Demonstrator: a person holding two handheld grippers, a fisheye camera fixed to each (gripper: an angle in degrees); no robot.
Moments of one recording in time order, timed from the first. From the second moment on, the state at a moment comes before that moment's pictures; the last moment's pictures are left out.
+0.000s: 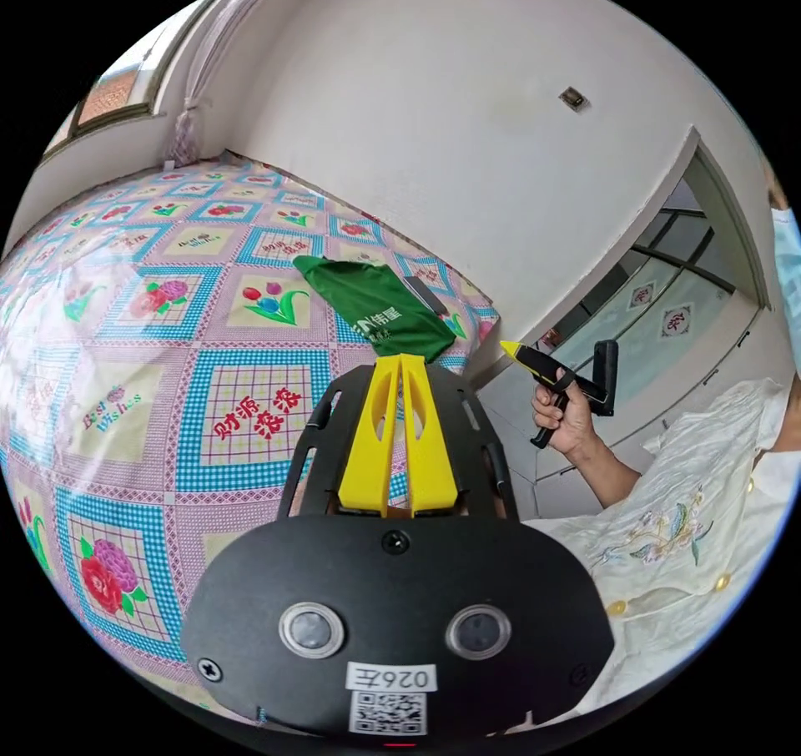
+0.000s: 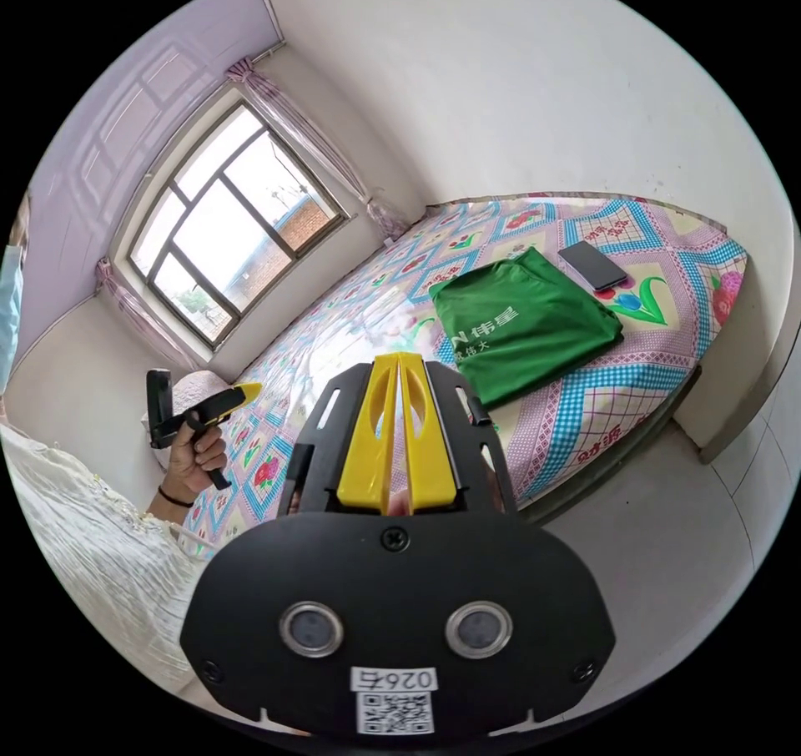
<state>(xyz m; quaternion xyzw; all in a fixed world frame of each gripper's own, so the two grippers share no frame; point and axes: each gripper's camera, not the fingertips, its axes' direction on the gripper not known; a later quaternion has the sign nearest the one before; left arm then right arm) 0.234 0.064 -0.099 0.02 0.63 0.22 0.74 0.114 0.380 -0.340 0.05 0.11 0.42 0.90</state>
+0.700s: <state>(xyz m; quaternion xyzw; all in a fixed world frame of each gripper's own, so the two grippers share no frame) 0.548 0.012 -0.012 -0.10 0.58 0.27 0.76 0.210 0.447 -0.346 0.00 0.11 0.46 0.88</state>
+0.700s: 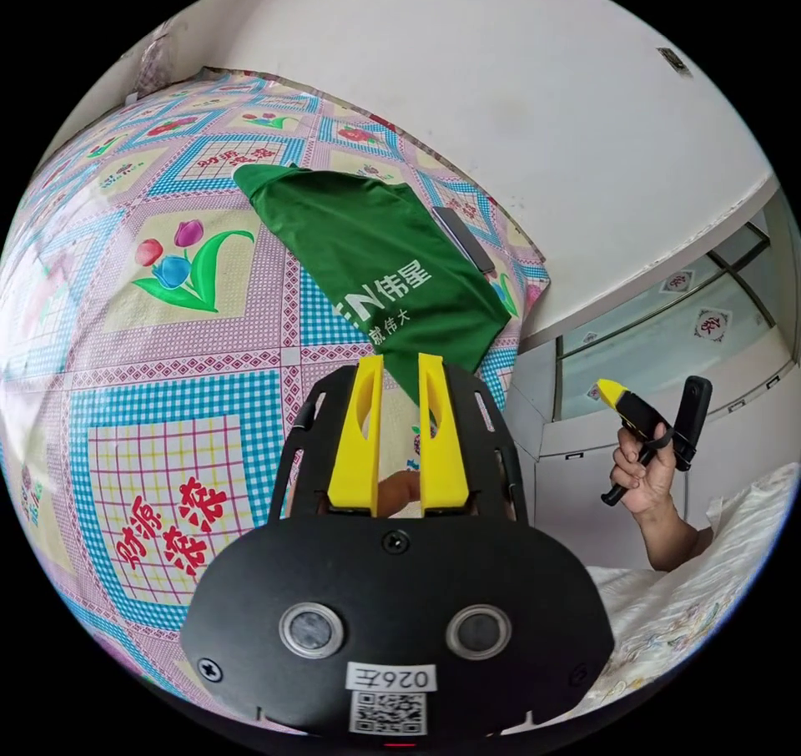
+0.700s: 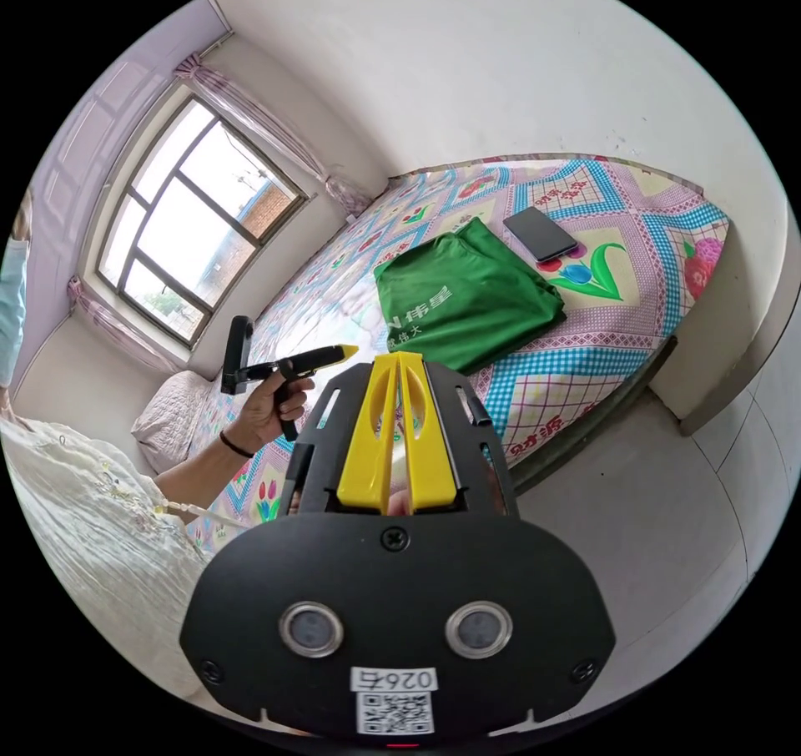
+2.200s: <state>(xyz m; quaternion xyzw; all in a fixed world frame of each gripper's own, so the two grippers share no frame) 0.543 0.027 0.077 -0.17 0.52 0.17 0.82 0.314 0.441 -0.225 -0.12 0.17 0.44 0.88</state>
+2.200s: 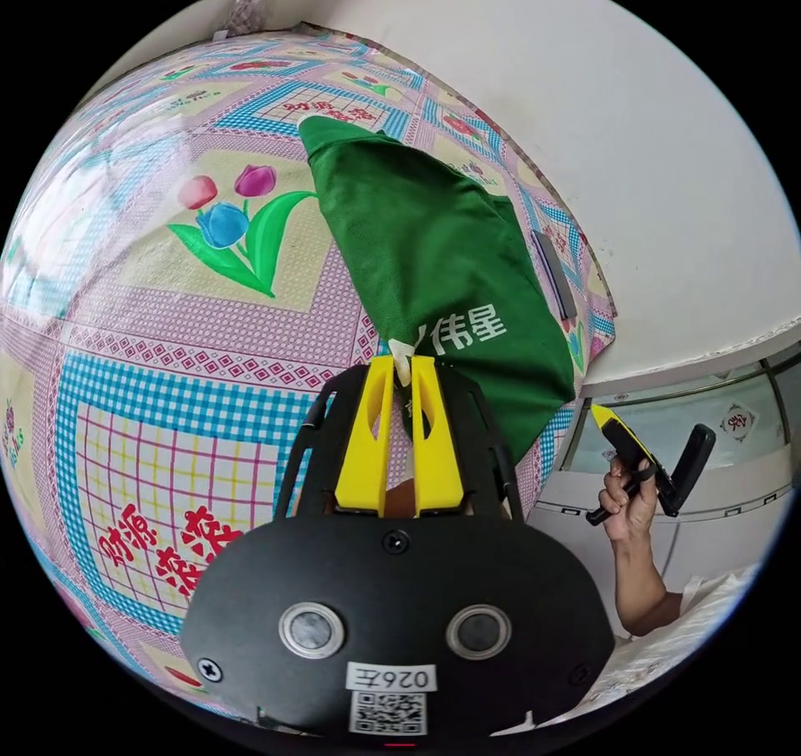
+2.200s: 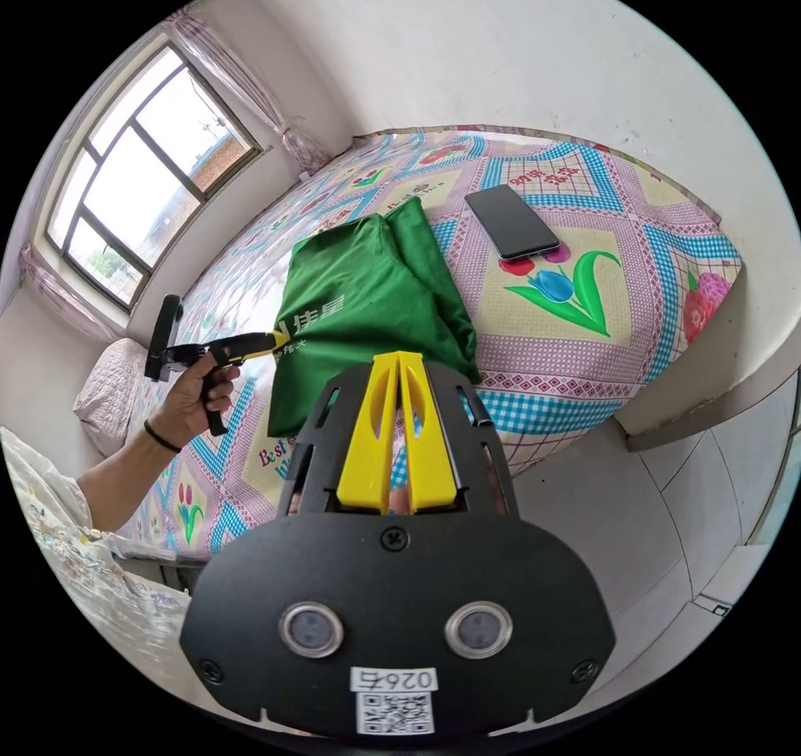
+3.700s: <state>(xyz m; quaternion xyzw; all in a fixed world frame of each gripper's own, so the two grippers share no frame) -0.146 0.195 0.246 -0.17 0.52 -0.08 0.83 0.060 0.262 0.025 -0.19 0.02 0.36 0.91</state>
